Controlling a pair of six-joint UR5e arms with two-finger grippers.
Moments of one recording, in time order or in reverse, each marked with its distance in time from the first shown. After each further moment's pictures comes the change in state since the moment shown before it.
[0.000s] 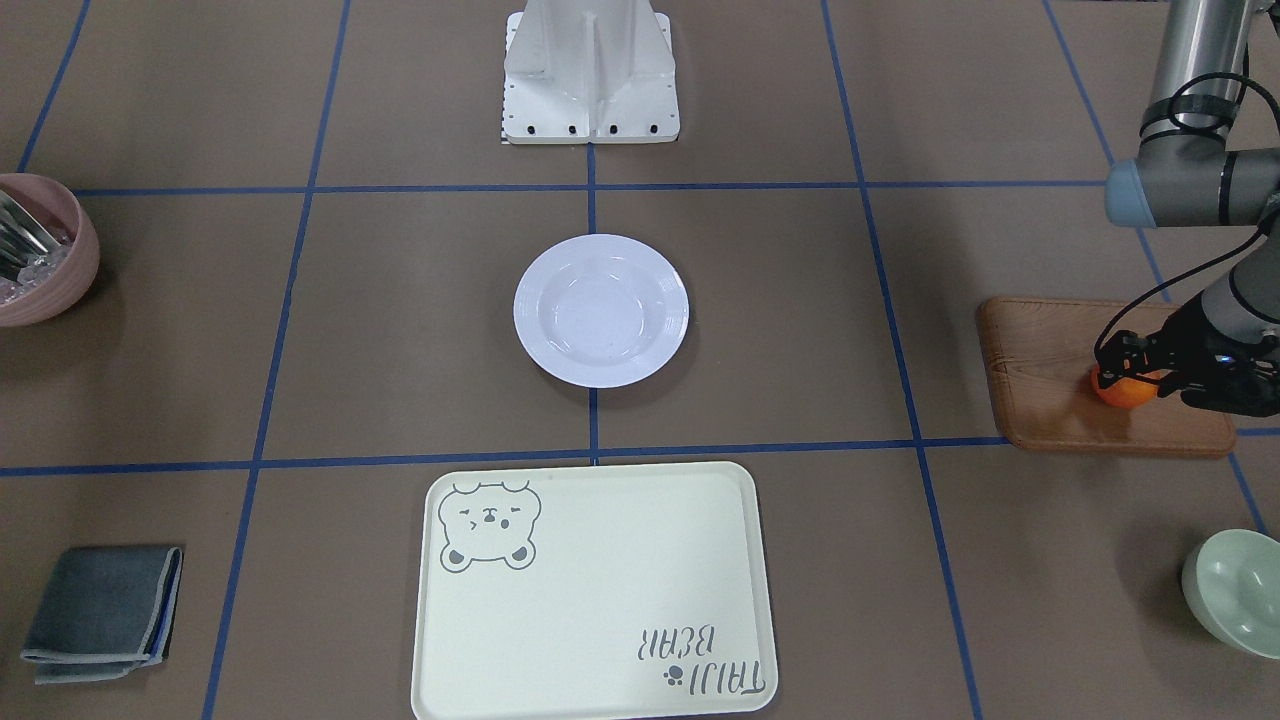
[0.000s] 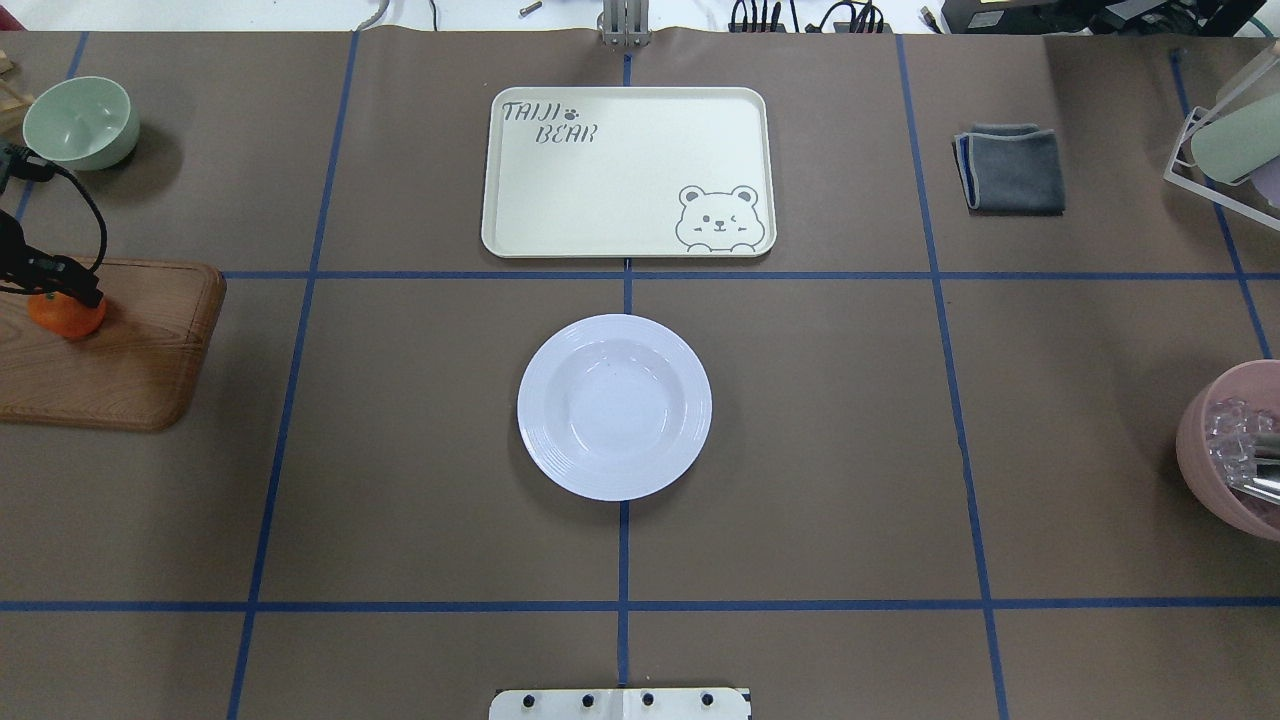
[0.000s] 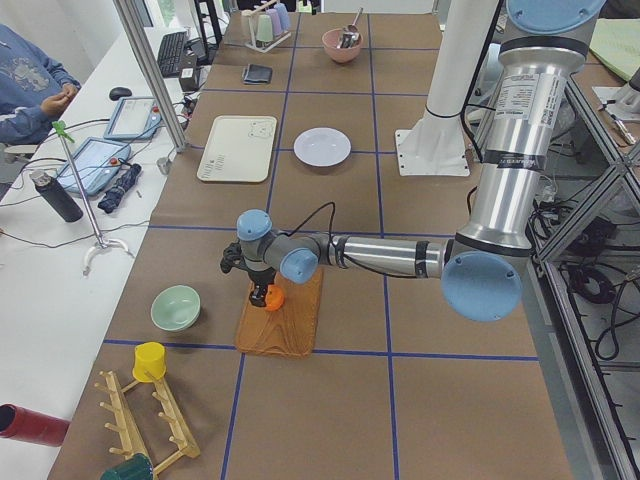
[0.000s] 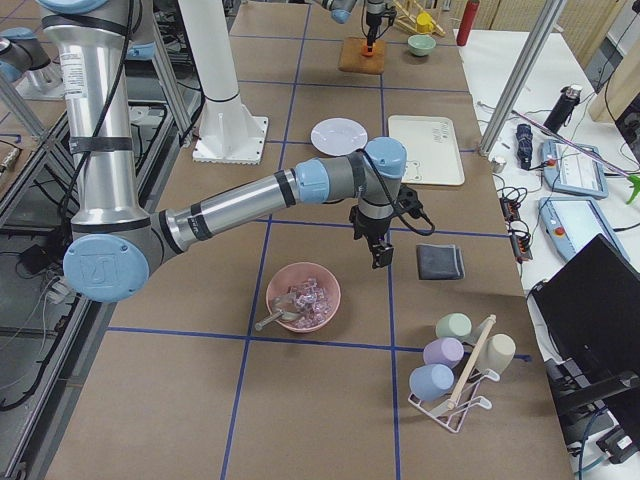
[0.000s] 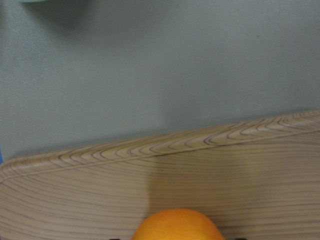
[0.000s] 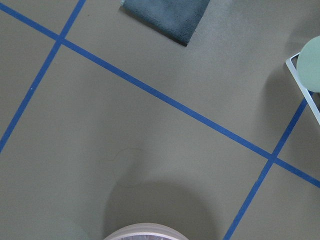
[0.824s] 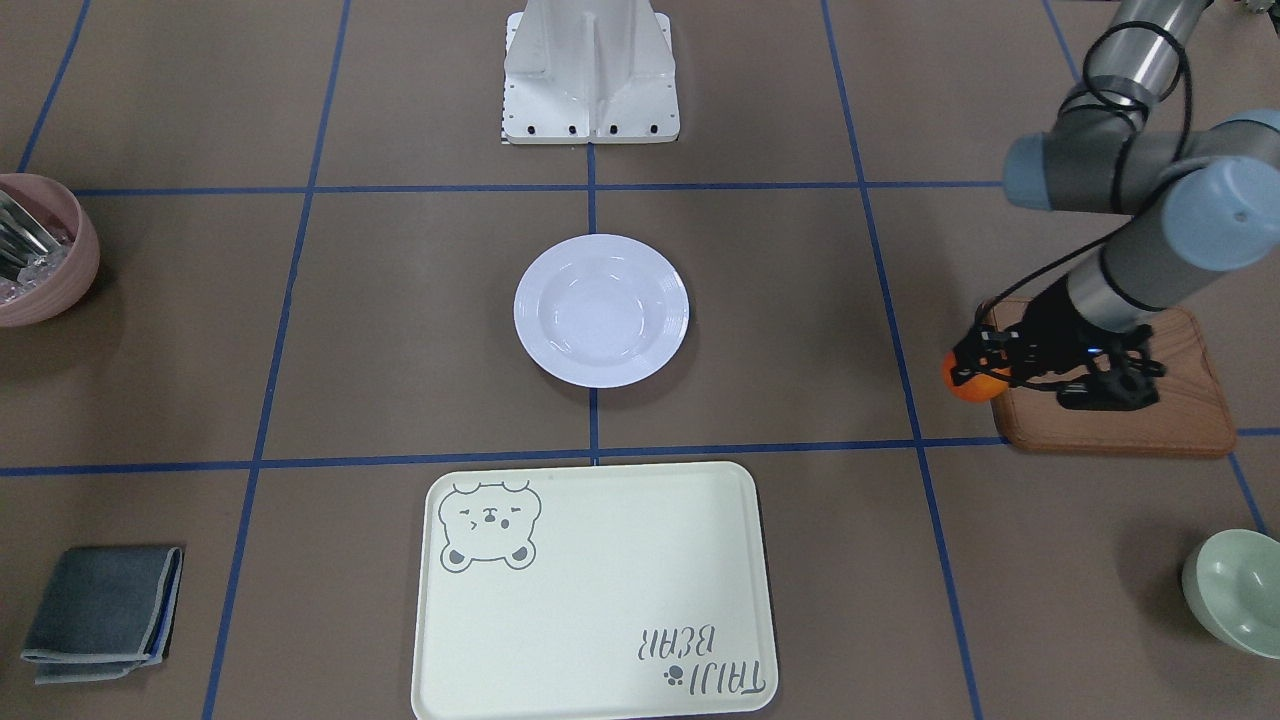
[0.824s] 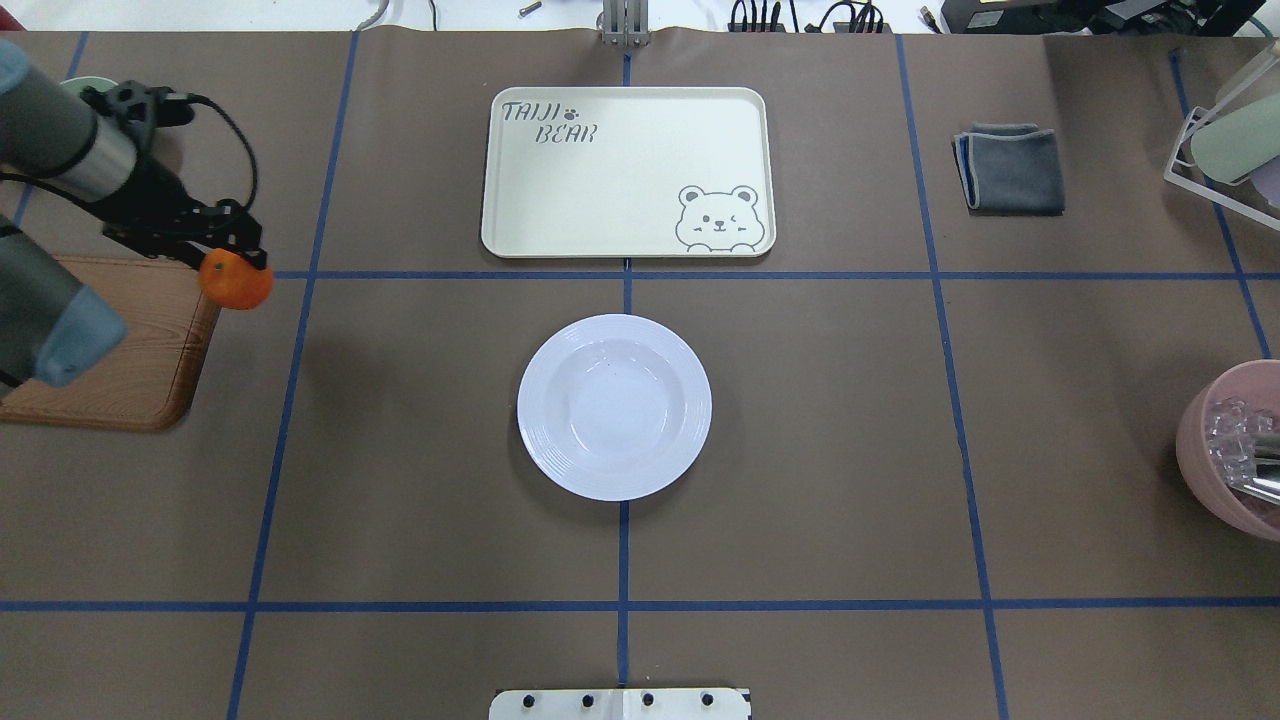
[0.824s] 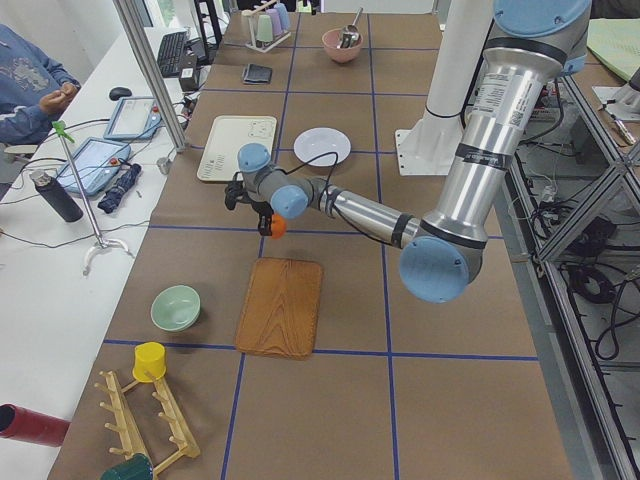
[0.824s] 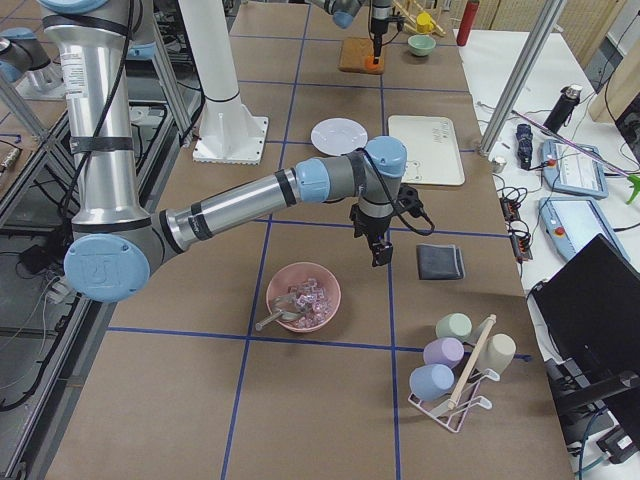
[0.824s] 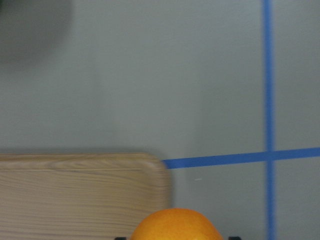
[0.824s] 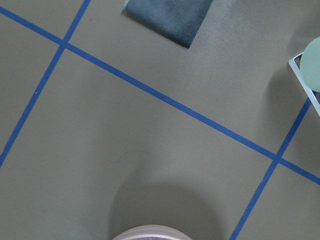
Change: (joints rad) left arm 0.173 -0.219 -0.195 0.128 -0.074 -0.563; right arm -0.002 0.002 0.002 0.000 0.012 0.015
